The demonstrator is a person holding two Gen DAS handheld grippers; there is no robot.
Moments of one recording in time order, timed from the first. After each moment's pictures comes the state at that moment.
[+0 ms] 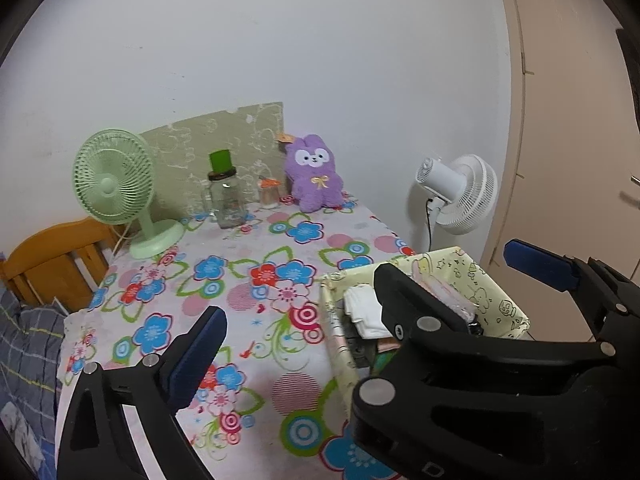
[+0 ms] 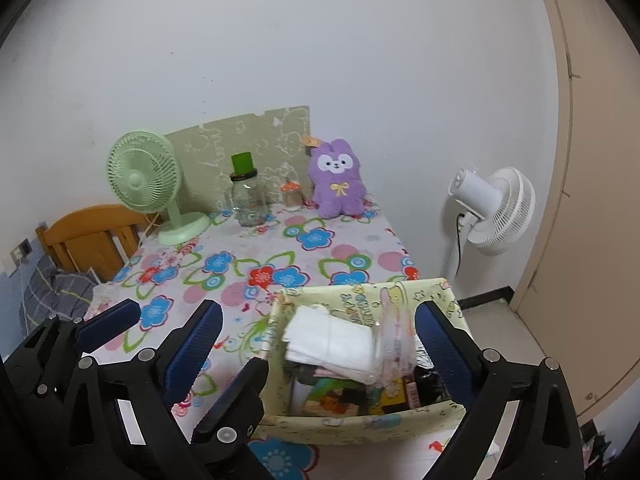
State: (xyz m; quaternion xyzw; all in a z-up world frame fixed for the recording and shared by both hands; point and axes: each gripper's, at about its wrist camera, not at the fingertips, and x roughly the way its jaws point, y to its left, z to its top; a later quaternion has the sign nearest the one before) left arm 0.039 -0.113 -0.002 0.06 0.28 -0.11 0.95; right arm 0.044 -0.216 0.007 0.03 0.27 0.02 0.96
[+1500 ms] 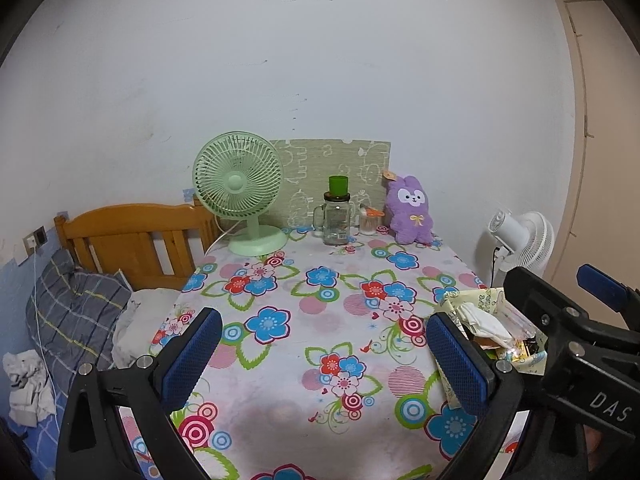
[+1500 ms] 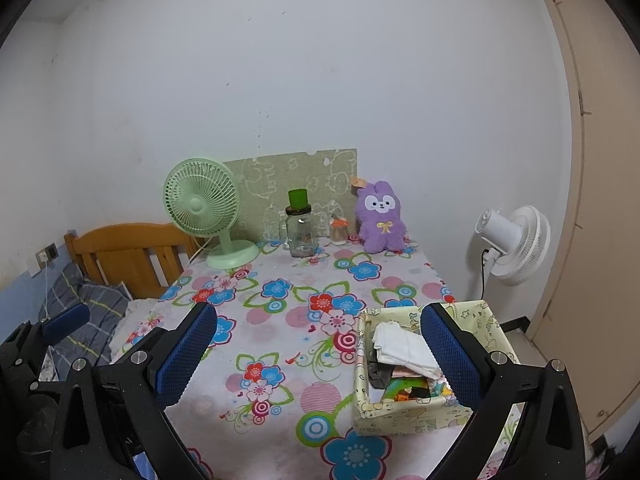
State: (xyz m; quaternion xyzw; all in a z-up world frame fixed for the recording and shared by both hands) left arm -0.017 0.018 0.028 0.00 0.23 0.00 0.97; right arm -0.016 -0.140 0.044 0.02 0.20 0.05 0.98
